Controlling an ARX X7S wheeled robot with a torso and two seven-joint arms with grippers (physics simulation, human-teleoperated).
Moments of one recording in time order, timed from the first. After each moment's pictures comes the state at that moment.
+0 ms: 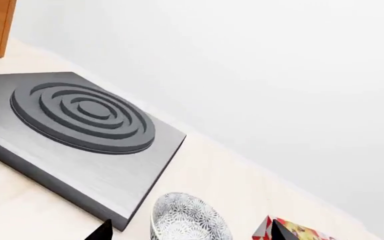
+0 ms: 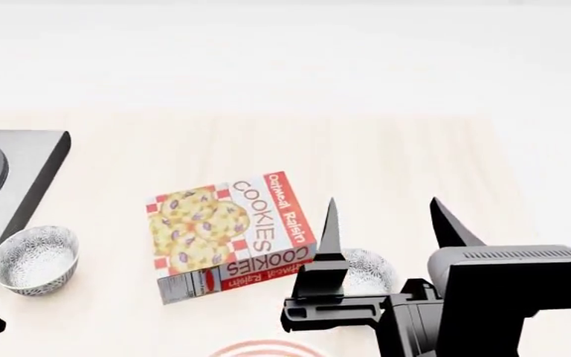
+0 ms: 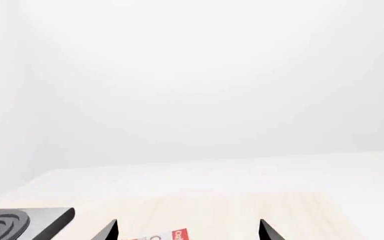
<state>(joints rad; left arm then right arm) -0.15 -0.21 -0.27 0.07 -0.64 -0.25 -0.08 0.30 0.24 0.00 -0.71 0.56 0.78 0.24</state>
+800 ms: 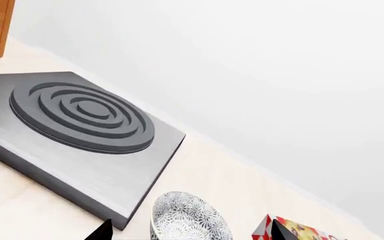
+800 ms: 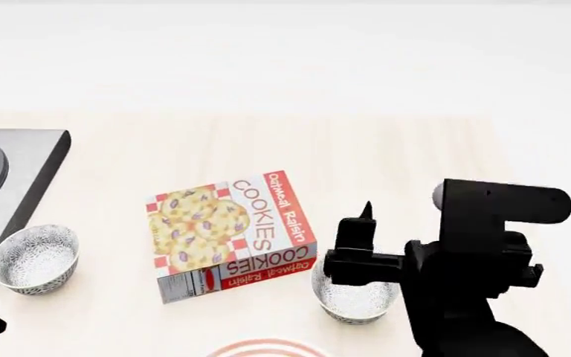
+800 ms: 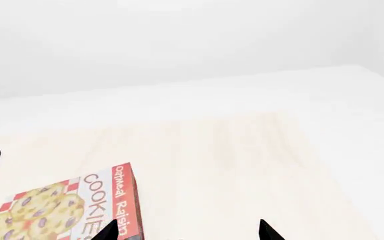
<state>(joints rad) -0.15 -0.22 -0.25 0.07 -0.65 -0.23 -0.08 0.58 0.25 -0.01 -0.29 0.58 1.01 0.29</state>
